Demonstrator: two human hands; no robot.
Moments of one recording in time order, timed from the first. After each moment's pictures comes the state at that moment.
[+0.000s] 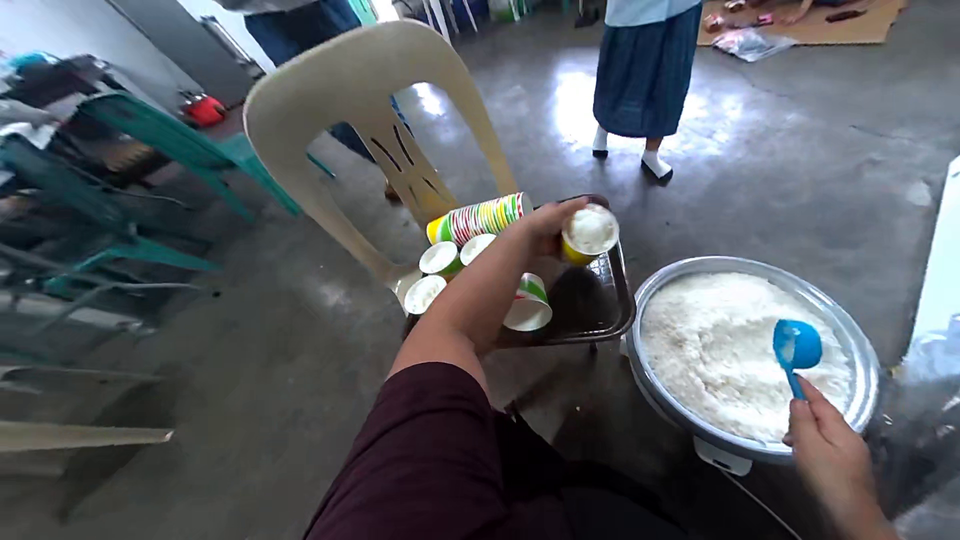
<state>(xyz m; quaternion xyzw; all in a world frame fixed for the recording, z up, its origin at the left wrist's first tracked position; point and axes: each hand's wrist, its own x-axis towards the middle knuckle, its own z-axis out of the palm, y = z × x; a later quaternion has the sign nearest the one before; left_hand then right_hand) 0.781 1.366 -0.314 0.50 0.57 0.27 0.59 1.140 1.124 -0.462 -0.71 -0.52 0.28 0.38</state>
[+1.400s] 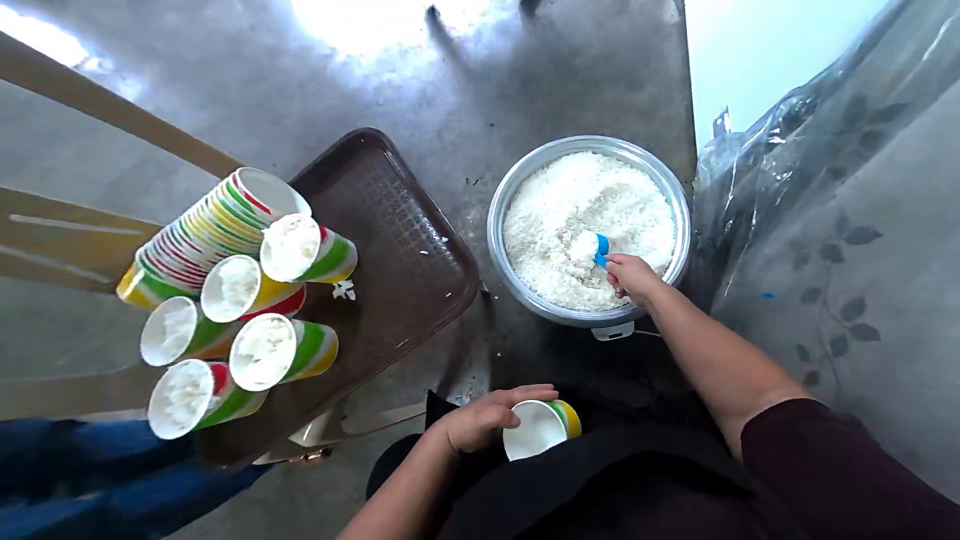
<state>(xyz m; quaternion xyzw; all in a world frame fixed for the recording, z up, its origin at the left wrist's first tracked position) 0.805 1.147 -0.482 0.47 0.23 -0.03 0.85 1.169 1.207 -0.569 -0.73 -0.27 0.56 0.28</state>
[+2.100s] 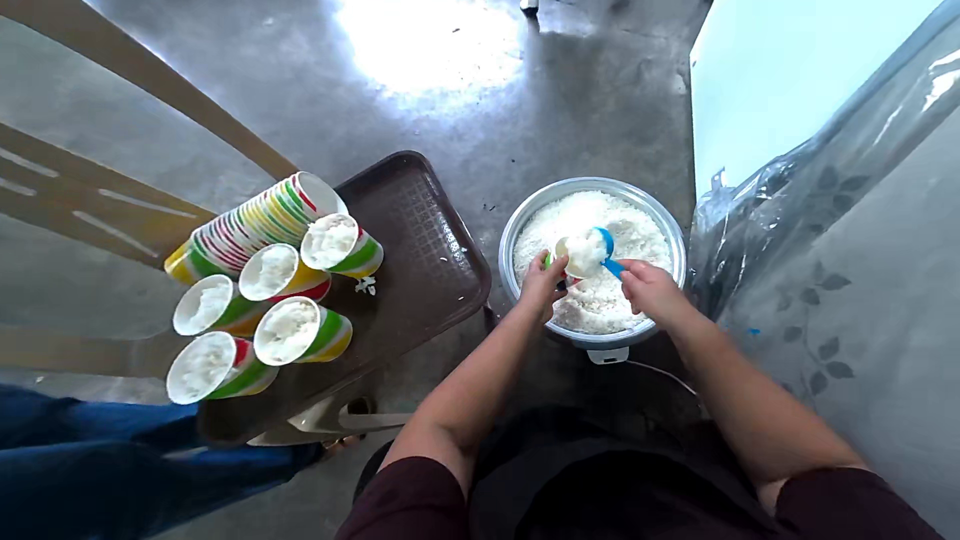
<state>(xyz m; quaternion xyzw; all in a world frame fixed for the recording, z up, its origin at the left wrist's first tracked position) 0.979 1.260 -0.493 0.39 0.50 0.31 0.71 1.164 1.177 -0.456 -0.71 -0.49 0.42 0.30</state>
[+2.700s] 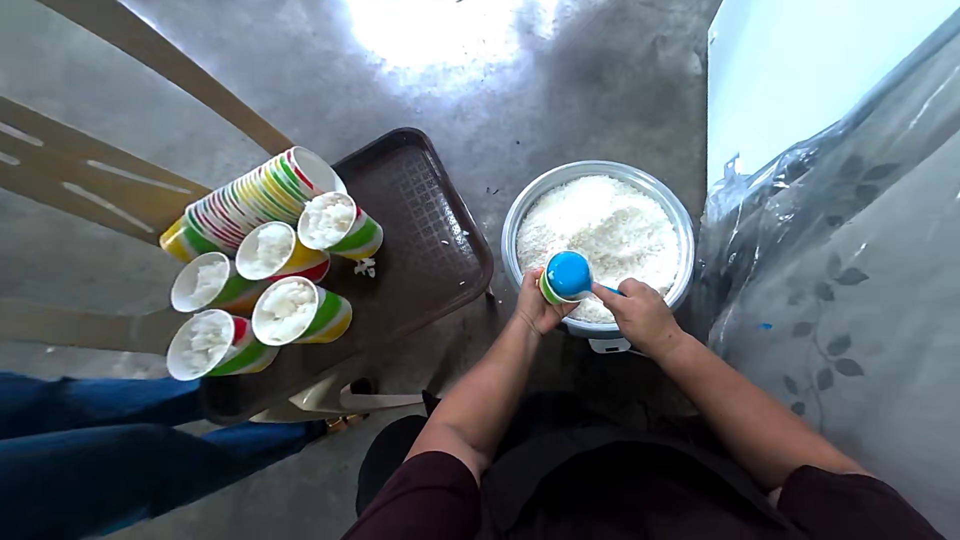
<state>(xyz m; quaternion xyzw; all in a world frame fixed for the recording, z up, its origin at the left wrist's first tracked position) 0.959 1.236 -0.525 0.09 0.38 0.32 0.86 1.143 1.142 -0.507 -0.60 -0.76 0.07 0.24</state>
